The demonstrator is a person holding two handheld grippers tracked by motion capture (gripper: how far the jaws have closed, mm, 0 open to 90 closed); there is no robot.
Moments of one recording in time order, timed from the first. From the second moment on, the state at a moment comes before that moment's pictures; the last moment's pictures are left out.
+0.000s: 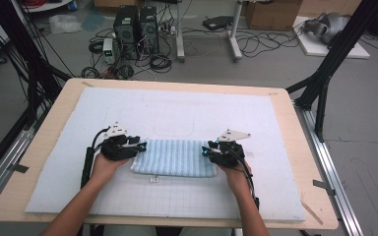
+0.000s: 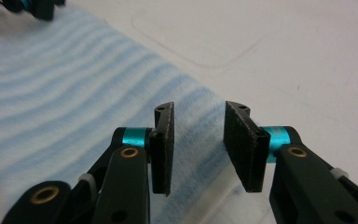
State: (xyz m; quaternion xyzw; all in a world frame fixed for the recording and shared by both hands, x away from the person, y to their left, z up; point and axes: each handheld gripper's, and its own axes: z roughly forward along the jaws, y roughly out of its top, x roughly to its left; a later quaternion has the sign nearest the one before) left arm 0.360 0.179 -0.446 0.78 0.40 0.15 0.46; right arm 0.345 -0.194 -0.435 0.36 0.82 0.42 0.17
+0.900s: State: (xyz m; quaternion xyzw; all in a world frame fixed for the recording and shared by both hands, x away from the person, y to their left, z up) left arm 0.355 0.235 -0.422 0.71 0.37 0.18 0.56; right arm 0.315 -0.265 -0.410 0.40 0.75 0.46 0.27
